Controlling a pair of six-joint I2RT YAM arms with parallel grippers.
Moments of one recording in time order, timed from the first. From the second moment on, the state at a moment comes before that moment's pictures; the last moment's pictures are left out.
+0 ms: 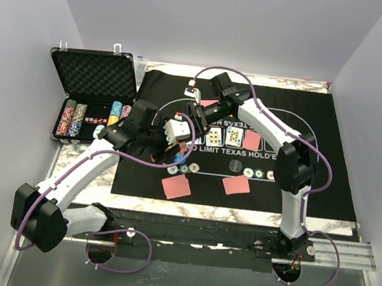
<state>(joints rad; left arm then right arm) -0.48 1.17 0.96 -0.56 0.48 0.57 0.59 2.06 1.84 -0.82 -1.14 0.11</state>
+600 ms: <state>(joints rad) -0.49 1.15 0.96 -0.56 0.48 0.56 0.58 2.07 1.80 -0.82 -1.11 0.10</state>
